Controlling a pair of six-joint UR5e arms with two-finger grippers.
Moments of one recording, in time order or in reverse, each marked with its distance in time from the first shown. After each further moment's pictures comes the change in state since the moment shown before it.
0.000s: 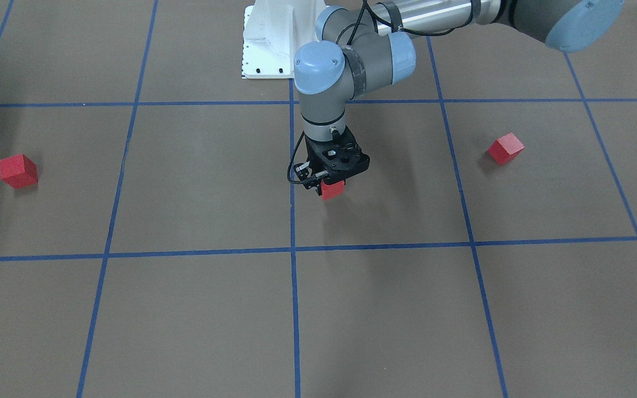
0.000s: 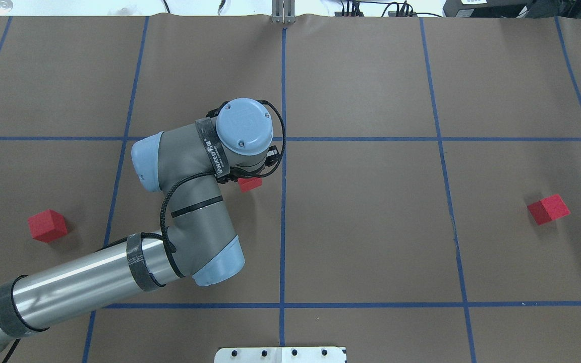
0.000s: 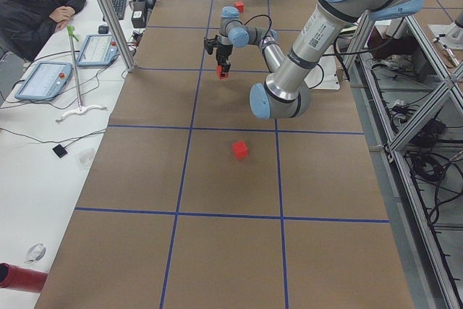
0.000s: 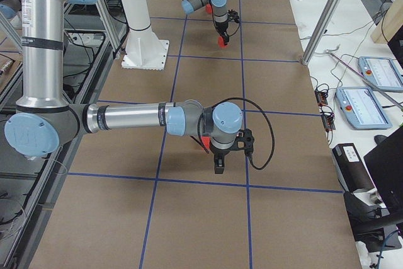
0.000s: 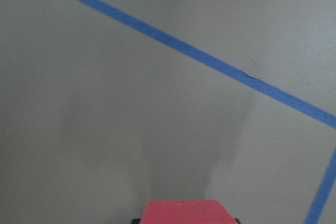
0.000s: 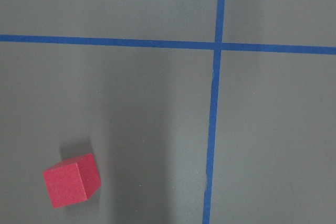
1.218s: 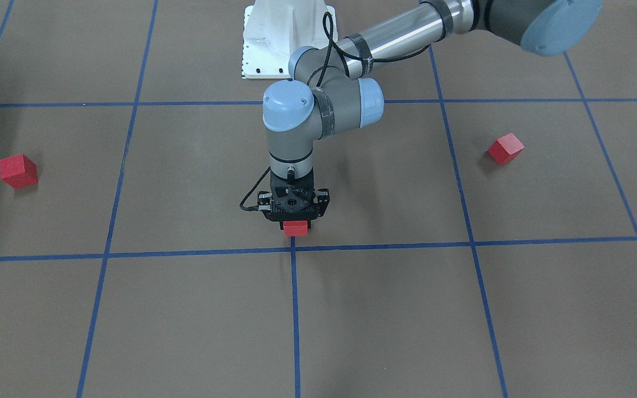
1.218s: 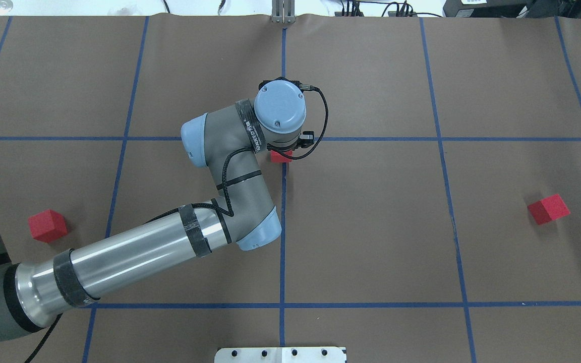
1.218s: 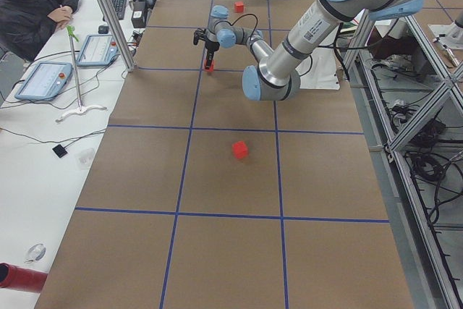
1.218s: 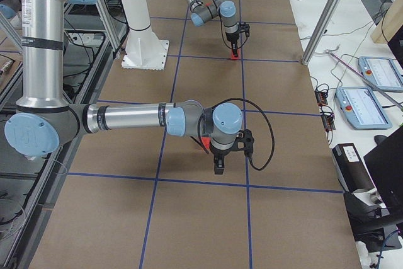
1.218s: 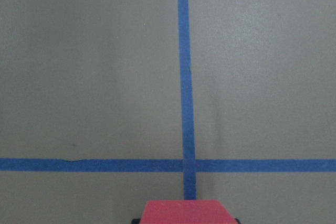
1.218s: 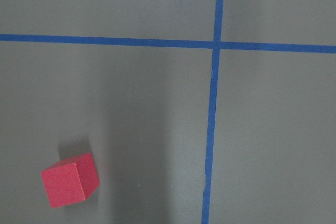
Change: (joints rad) left arm -0.024 -0.153 0.319 -0.279 0.023 0.319; right arm 0.000 0.000 -0.004 0.000 0.000 -0.001
